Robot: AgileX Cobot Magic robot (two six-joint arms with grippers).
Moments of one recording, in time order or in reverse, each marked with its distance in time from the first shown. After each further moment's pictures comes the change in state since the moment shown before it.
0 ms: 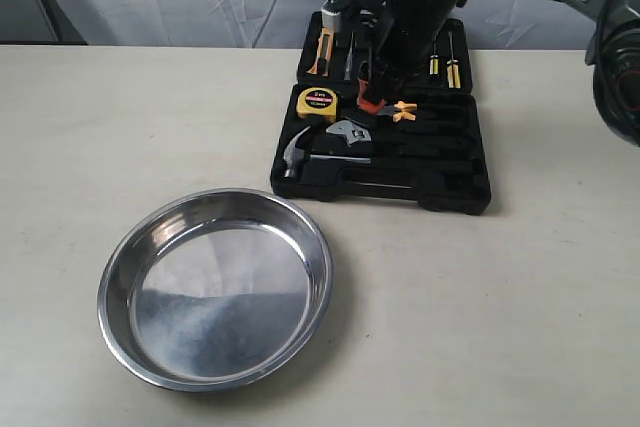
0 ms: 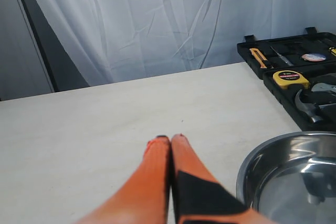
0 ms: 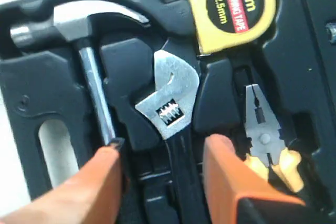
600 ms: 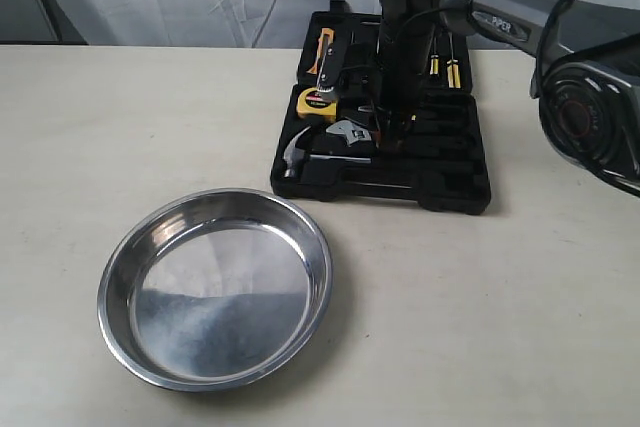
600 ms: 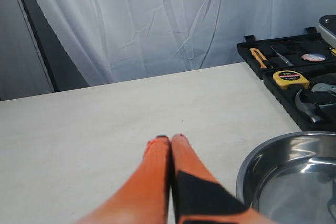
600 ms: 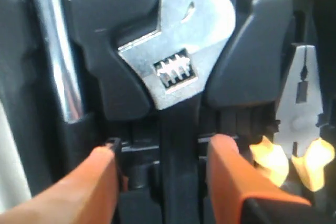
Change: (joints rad) left arm 0.000 0.000 0.000 0.000 0.000 0.000; right arm 0.077 0.097 0.004 -0.312 0.002 -0.032
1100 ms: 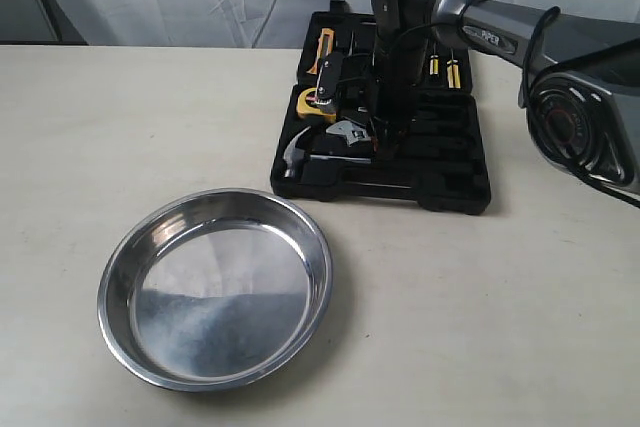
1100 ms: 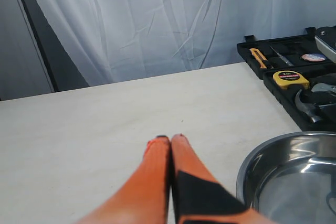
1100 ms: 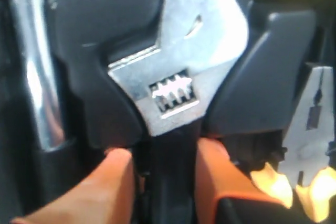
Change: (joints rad) left arm 0.000 0.000 0.000 0.000 0.000 0.000; right arm 0.004 0.043 -0.004 -0.003 -0.034 -0.022
